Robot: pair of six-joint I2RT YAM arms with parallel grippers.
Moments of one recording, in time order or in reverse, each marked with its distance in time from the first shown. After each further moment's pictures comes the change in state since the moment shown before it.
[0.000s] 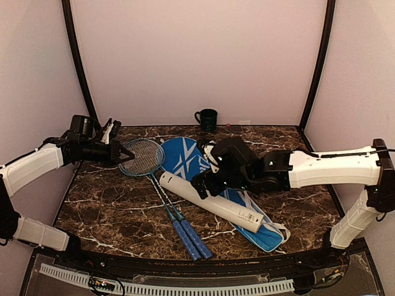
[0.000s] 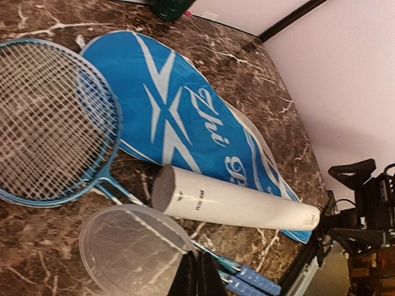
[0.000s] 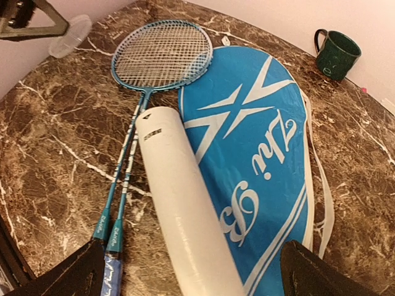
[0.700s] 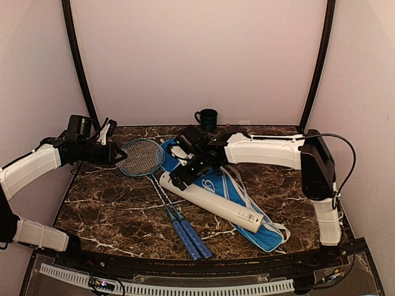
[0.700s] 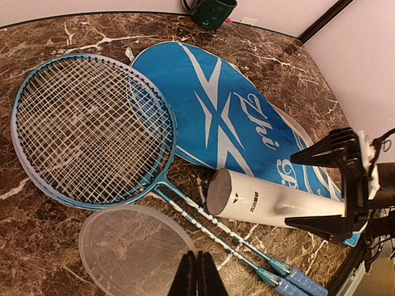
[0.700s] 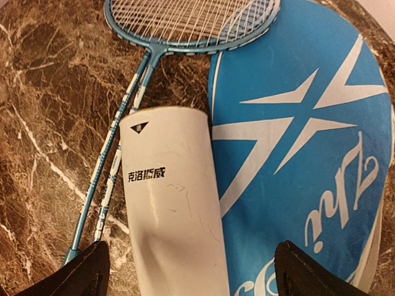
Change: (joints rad) left arm 0.024 -0.030 0.008 -0.050 -0.205 0.149; right arm -0.171 0.590 0.643 -0.313 -0.294 -0.207
